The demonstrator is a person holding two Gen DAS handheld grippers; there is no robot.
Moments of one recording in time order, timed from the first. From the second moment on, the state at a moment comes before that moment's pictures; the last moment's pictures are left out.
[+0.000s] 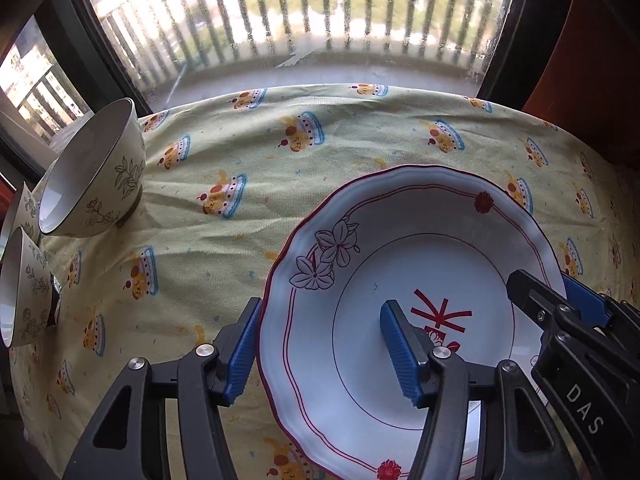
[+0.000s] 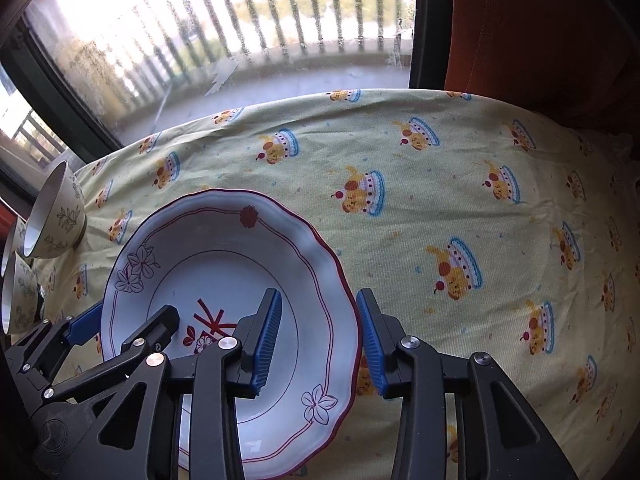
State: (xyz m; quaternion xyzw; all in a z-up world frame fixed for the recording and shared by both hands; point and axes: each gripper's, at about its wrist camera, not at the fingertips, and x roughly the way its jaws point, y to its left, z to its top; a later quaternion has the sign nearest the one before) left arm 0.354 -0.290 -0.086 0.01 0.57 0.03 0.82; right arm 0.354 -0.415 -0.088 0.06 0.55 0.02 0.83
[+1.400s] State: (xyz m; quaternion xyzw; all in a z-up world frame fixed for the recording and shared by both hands) left arm 0.271 -0.253 0.008 -0.01 0.51 -0.03 0.86; right arm 0.274 -0.379 0.006 0.05 0.52 -0.04 0.85
